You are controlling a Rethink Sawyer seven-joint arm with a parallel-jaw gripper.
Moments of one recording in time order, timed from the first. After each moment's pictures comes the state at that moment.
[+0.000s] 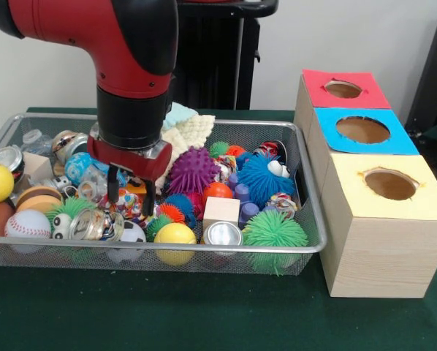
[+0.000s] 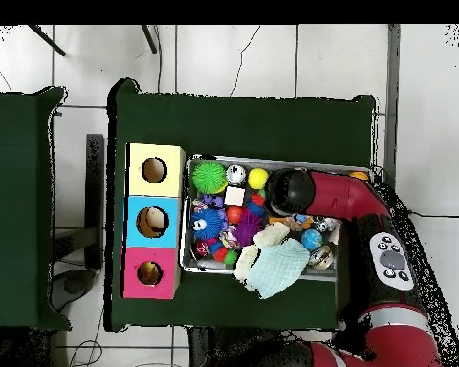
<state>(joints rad) -0.45 -0.46 0.09 1.38 -0.33 0.62 2.02</state>
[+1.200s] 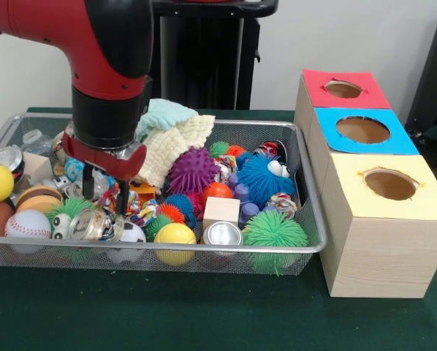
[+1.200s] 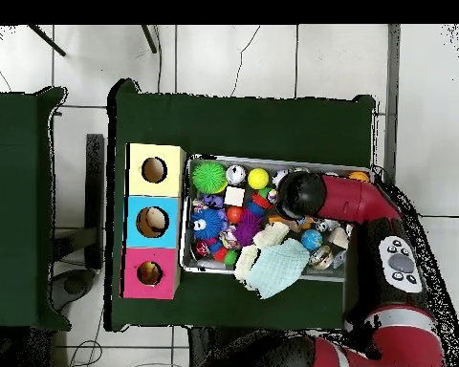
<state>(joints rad) -0.45 -0.43 0.03 1.35 -0.33 0.62 2.02</state>
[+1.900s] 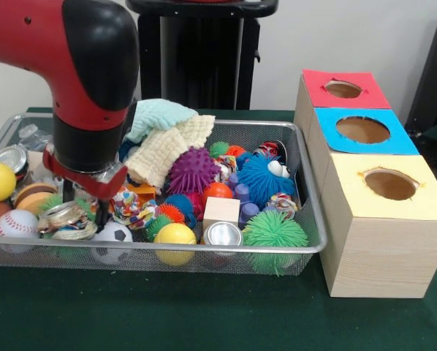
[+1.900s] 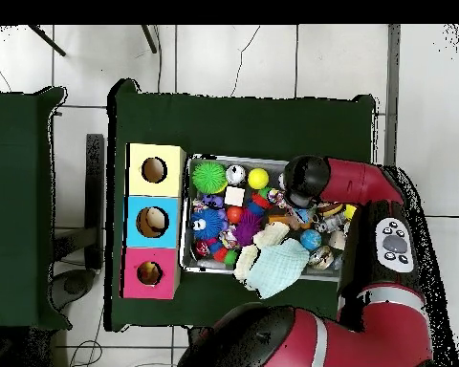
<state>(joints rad) -0.42 -0.32 -0.03 1.16 -0.33 0.79 2.02</state>
